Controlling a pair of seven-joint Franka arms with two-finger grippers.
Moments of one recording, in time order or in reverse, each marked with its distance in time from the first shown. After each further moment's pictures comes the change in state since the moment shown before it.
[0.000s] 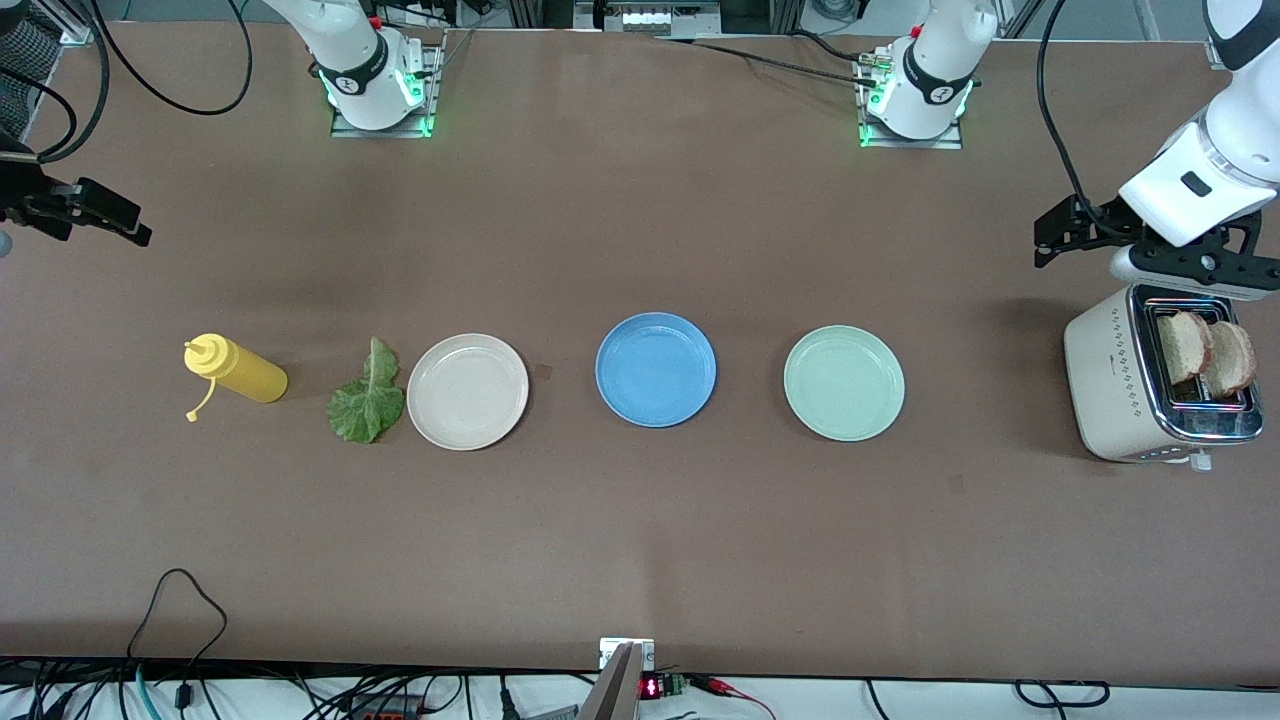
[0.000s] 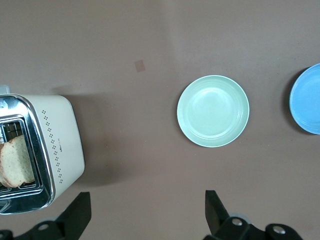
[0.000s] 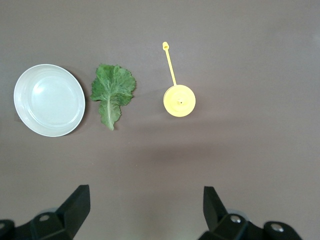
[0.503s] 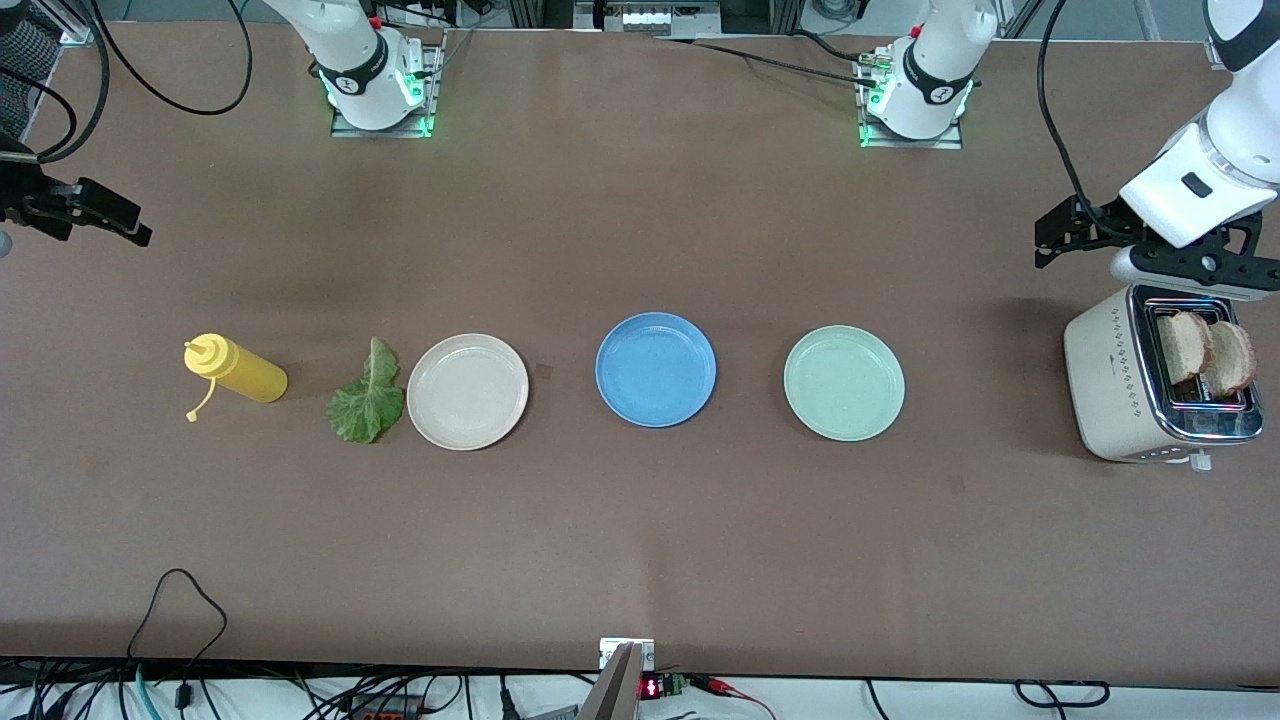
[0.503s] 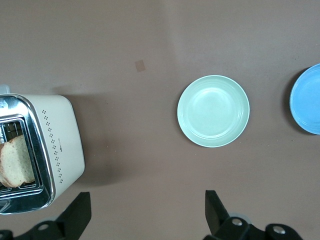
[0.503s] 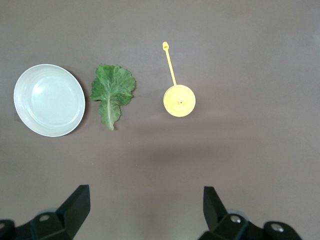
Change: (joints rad) left arm 0.001 0.000 0.000 0.000 0.000 0.000 0.000; right arm 0.000 0.000 0.000 0.000 0.000 0.000 0.000
